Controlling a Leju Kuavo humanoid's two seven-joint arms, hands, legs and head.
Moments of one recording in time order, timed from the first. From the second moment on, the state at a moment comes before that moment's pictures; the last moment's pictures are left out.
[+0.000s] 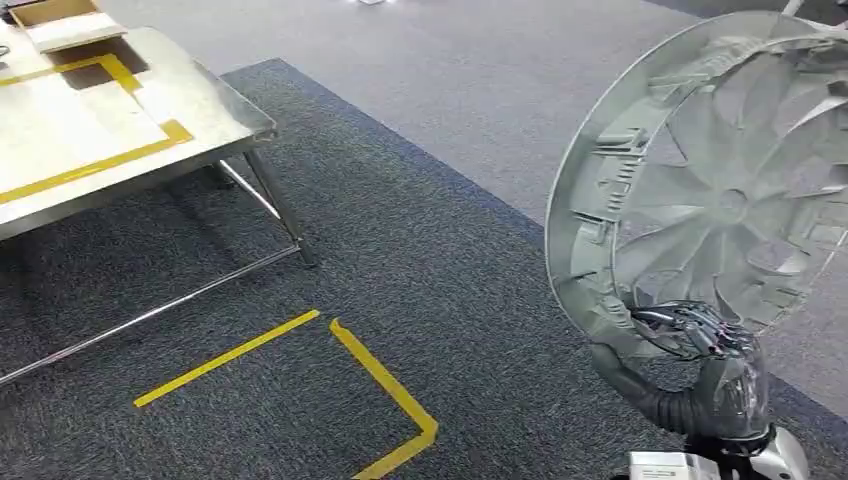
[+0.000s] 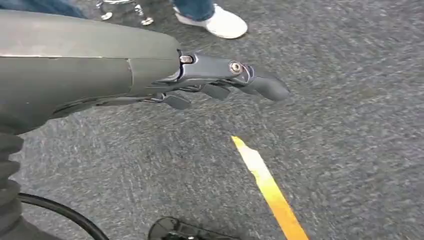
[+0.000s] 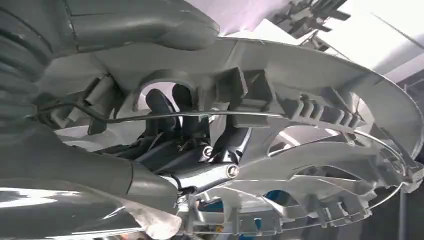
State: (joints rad) left arm 0.01 -0.25 1.23 -0.49 -1.07 0.18 -0.46; right arm 0.23 -0.30 0.20 -2.07 0.63 -0.48 -0.29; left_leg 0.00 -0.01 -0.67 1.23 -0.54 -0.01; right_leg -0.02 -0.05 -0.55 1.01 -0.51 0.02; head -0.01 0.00
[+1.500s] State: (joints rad) left arm -0.01 -0.23 1.25 -0.44 -1.13 0.19 -0.49; right arm 0.24 -0.31 0.19 -2.08 0.65 -0.48 -0.29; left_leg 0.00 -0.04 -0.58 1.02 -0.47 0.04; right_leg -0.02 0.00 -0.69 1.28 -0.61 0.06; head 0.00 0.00
